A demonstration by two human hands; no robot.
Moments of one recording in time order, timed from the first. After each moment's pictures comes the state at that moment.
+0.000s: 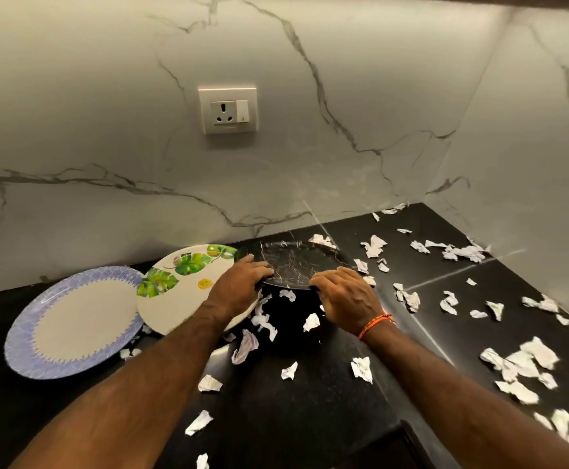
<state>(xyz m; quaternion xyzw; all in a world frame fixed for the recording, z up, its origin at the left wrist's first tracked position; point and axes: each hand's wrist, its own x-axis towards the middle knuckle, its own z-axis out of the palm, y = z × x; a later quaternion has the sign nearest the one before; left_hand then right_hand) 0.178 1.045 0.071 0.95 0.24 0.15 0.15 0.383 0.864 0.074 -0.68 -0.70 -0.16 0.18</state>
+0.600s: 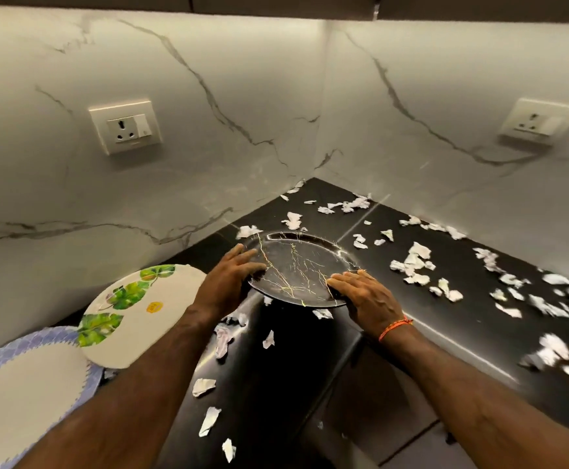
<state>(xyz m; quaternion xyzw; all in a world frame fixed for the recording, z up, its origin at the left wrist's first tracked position) 0.174 1.001 0.099 0.97 0.01 0.18 0.17 0.307 0.691 0.079 -0.85 -0.48 -0.15 0.17</state>
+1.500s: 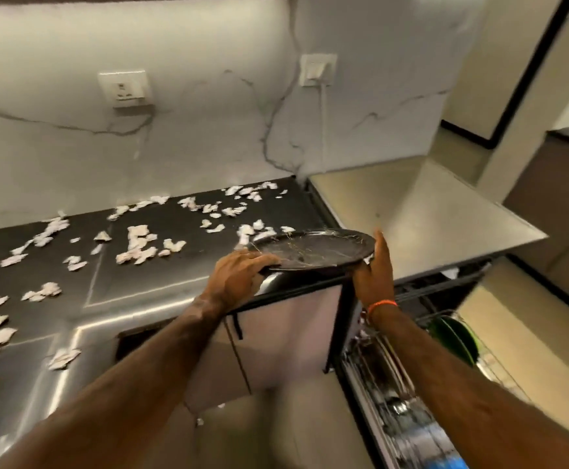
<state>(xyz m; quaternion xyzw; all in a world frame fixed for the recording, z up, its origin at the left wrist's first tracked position) 0.203 0.513 0.120 0.83 -0.50 0.12 0.19 0.064 0.262 0.082 -0.76 0.26 -0.33 0.49</state>
